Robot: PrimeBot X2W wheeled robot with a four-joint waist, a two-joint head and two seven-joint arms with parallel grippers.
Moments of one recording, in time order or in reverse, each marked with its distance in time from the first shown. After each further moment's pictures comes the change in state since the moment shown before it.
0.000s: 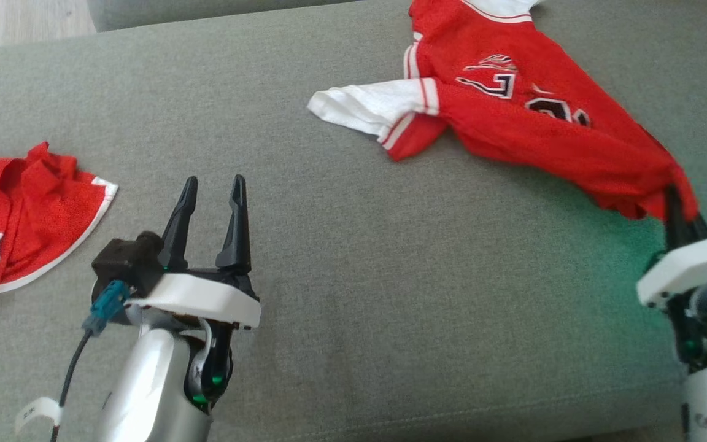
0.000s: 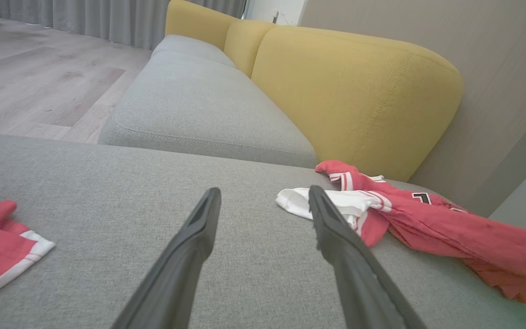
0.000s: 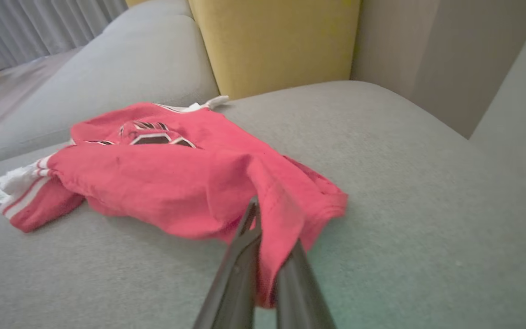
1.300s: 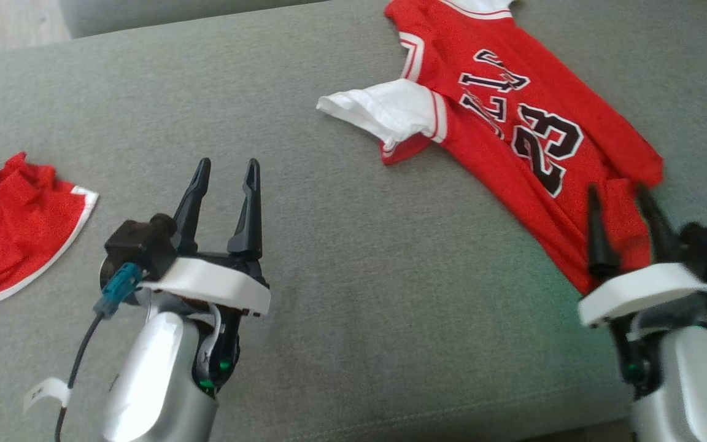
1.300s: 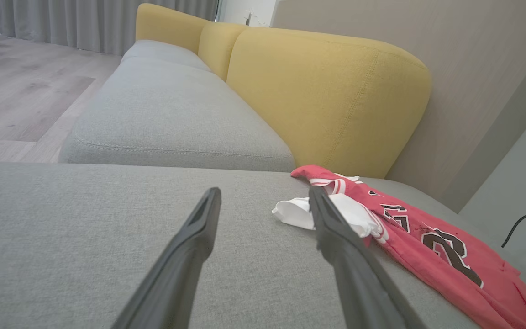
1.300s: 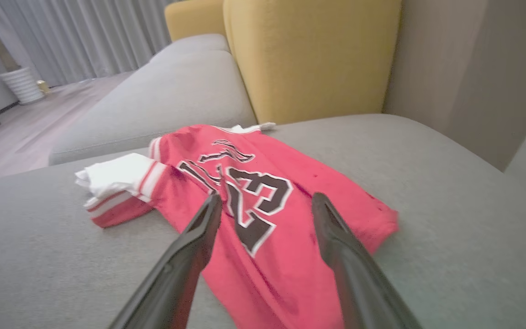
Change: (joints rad) left arm -0.054 0.000 -0.031 0.019 0.021 -0.009 0.000; right arm 0.087 0.074 0.103 -0.130 -0.056 0.000 -0.113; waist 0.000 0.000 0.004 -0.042
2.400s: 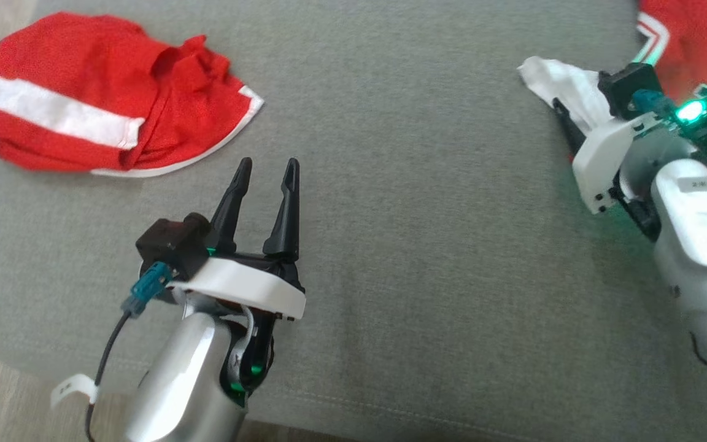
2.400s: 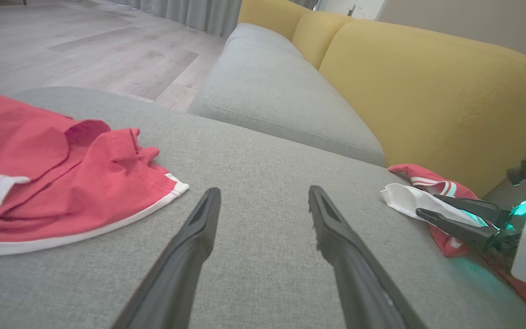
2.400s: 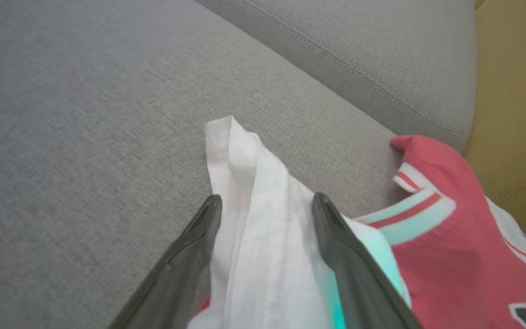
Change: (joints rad) left arm -0.007 0.000 -0.131 -0.053 -0.122 0.057 0.000; right arm -0.616 -0.281 0.522 0.578 -0.097 0.000 0.132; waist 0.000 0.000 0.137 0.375
